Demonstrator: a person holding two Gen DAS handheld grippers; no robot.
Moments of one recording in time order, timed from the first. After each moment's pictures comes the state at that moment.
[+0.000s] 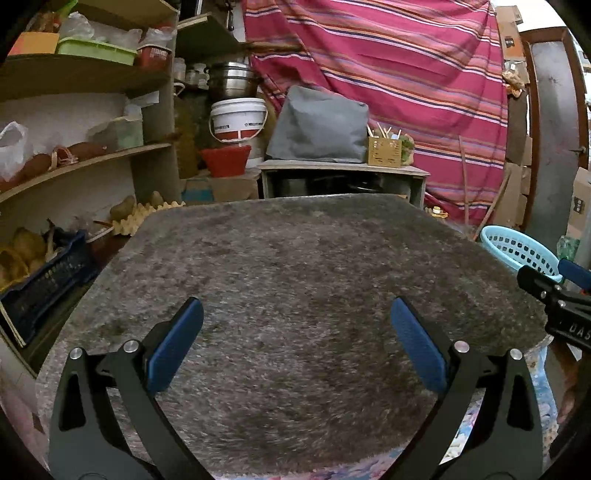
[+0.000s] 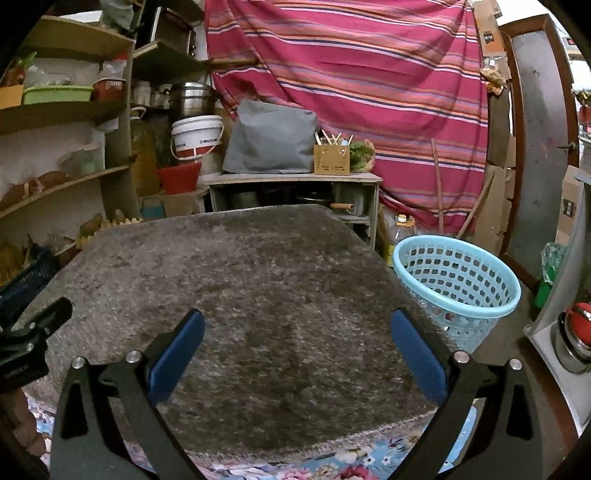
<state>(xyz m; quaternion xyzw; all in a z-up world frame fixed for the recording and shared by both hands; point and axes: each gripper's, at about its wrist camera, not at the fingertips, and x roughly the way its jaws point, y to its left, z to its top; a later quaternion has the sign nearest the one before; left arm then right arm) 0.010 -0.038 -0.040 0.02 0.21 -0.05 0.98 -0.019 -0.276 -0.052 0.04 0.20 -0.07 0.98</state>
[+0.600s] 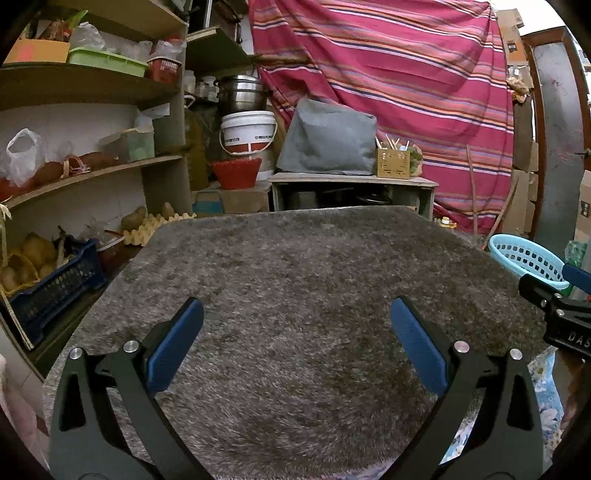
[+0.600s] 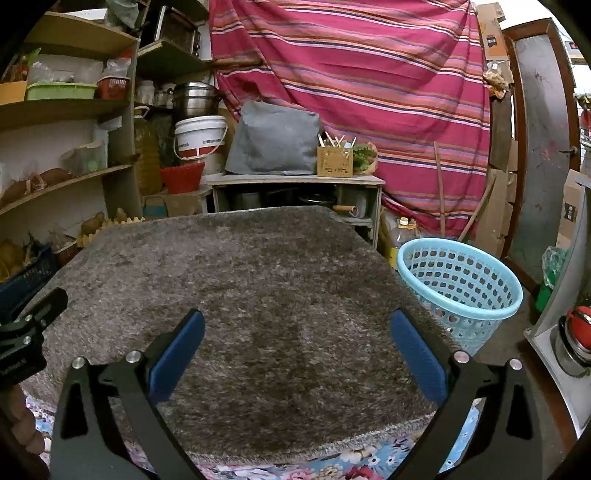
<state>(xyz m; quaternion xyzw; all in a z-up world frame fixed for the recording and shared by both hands) 0.003 -0.034 -0.037 0.02 0.19 -0.03 0.98 -0.019 -0.269 -0.052 0.02 0.20 -0.07 0.98</state>
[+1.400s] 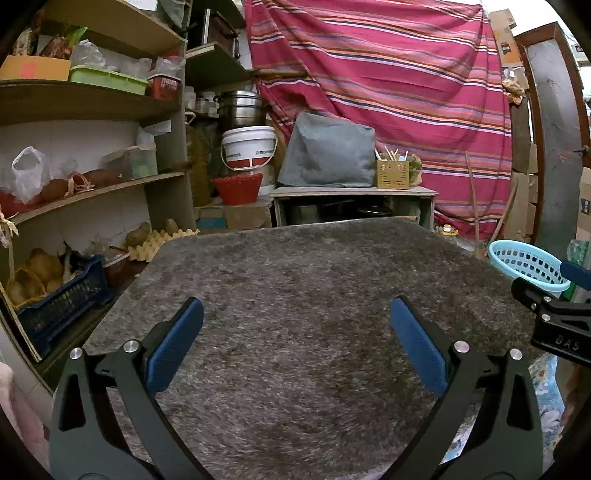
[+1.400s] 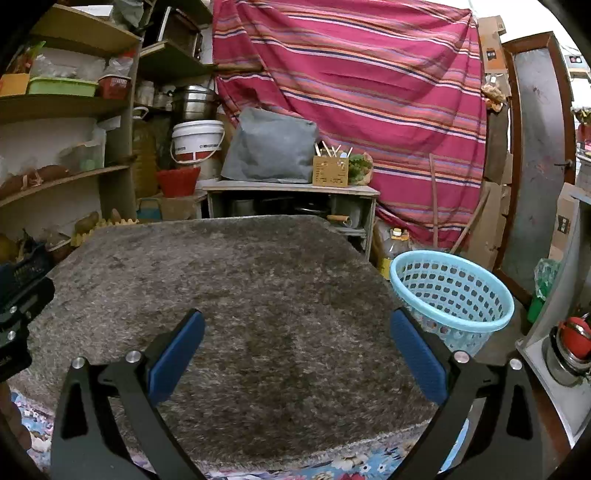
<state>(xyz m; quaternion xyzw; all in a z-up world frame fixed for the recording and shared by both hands) -0.004 -0.033 -0.024 0.04 0.16 -0.03 0.99 -0.017 -0.265 -0.050 0.01 0.19 -0.08 0.98</state>
